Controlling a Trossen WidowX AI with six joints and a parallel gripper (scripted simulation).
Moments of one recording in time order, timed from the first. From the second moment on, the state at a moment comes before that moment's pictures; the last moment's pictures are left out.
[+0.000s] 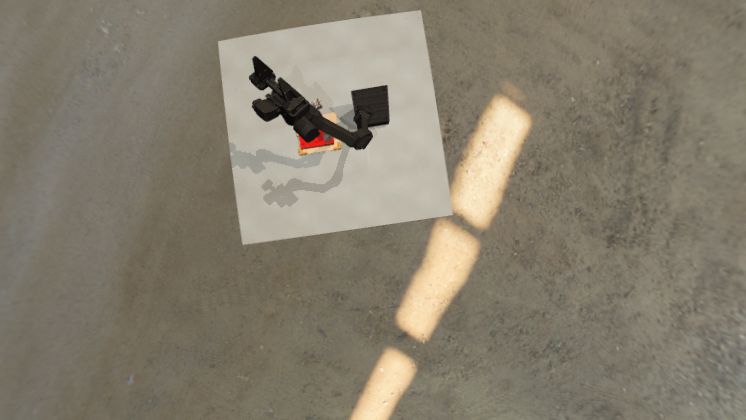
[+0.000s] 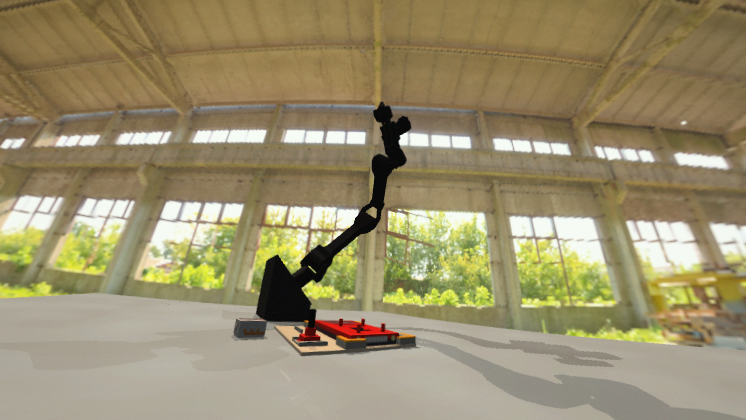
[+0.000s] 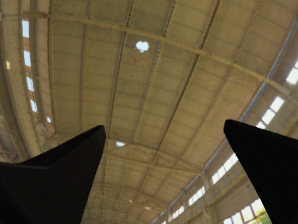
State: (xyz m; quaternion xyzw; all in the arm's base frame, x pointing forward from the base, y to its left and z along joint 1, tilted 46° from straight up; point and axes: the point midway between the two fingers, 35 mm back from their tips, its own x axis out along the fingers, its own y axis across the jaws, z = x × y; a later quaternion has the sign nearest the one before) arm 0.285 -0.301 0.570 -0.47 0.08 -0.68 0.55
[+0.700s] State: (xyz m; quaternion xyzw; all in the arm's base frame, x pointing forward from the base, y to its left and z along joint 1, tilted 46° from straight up) arm 0.399 -0.337 0.445 -0.64 0.28 -0.45 0.56
